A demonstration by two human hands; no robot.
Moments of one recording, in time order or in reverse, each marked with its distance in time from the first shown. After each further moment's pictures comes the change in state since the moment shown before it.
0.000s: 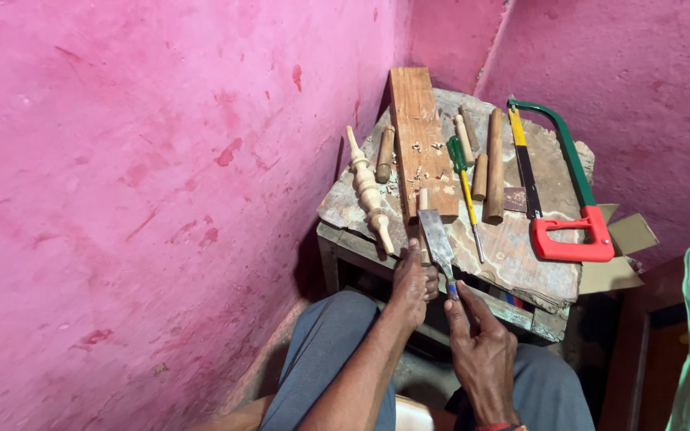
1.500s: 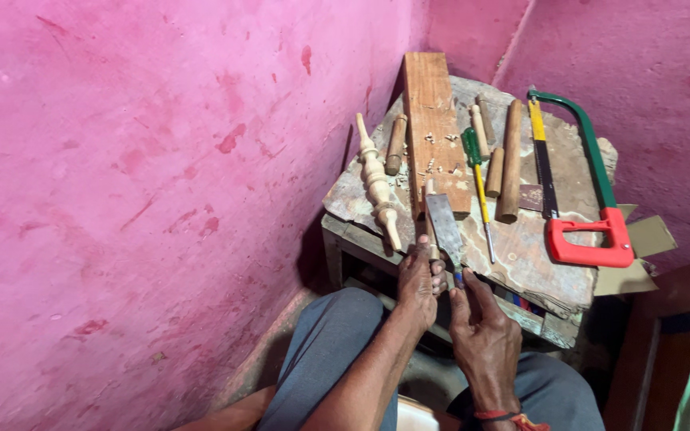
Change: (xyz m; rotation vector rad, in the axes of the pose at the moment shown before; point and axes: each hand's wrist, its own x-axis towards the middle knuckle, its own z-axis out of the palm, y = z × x) left_hand 0.000 -0.004 0.006 -0.226 -0.015 0.116; right_hand 0.022 0.015 0.018 -0.192 0.047 -0.176
